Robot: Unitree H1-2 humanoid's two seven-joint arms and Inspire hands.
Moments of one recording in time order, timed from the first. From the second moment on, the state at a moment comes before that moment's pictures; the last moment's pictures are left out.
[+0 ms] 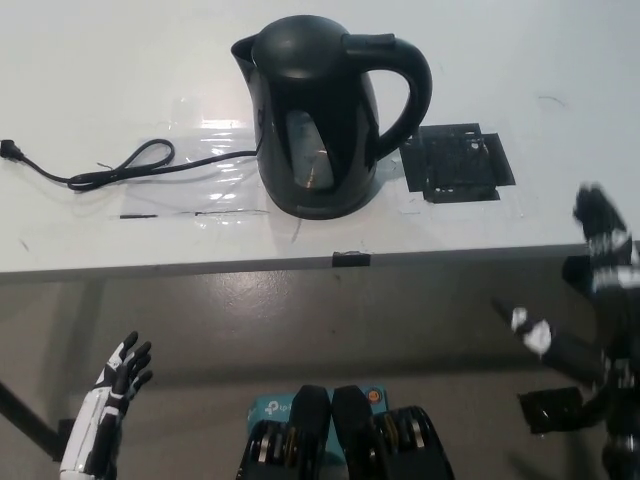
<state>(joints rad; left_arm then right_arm) 0.09 0.18 0.05 0.04 -0.06 -0.17 -0.10 -0.12 -0.08 -0.02 -0.26 -0.08 -0.31 0.01</state>
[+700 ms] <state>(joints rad) 0.07 0.18 0.02 0.04 -0.04 -0.17 -0.11 -0.64 -0.11 0.02 0.21 -0.22 0.03 0.01</state>
